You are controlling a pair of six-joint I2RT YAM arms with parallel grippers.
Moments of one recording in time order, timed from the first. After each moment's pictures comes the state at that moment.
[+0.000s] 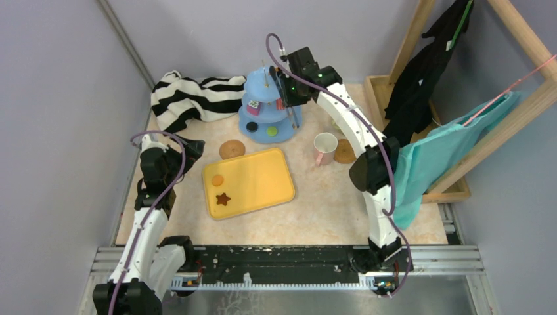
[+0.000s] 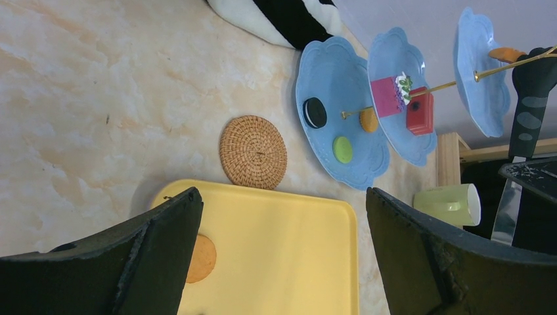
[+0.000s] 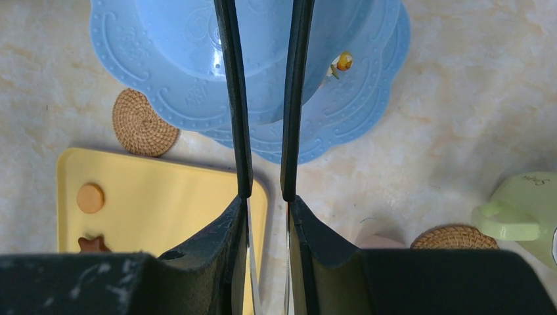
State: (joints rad) left arm 0.04 0.79 0.51 -0.03 0.07 -0.77; right arm 0.54 2.13 2.31 -0.98 -0.03 0.21
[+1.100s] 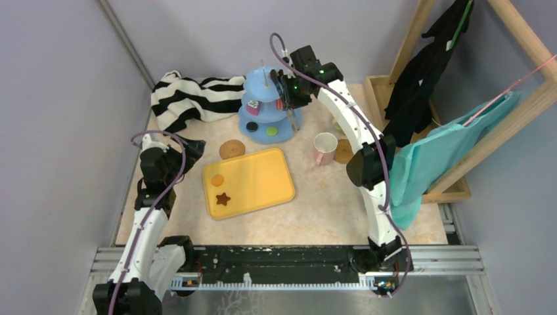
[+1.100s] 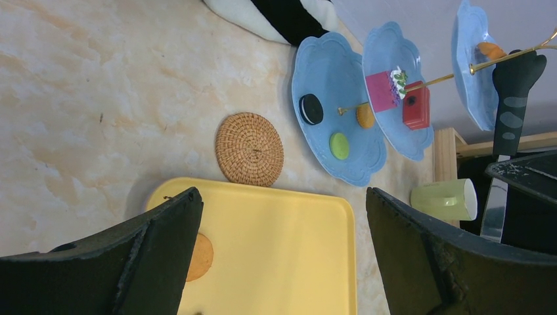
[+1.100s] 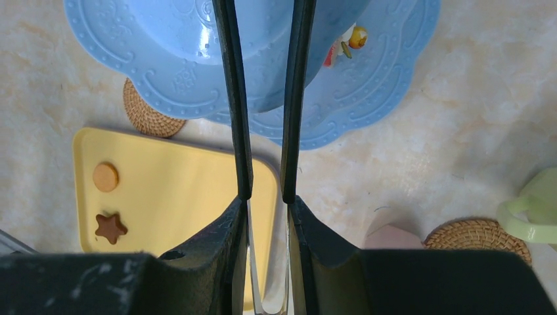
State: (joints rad) left arm 0.04 0.79 0.51 -0.02 0.09 -0.77; right arm 0.51 2.20 2.42 -1.09 -0.13 0.22
